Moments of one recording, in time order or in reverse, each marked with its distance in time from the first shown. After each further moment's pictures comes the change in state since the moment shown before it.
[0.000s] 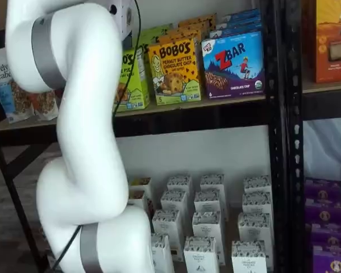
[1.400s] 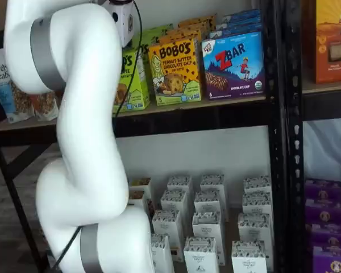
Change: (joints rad) arm 0.015 -0.013 0.060 -0.023 -0.070 0.000
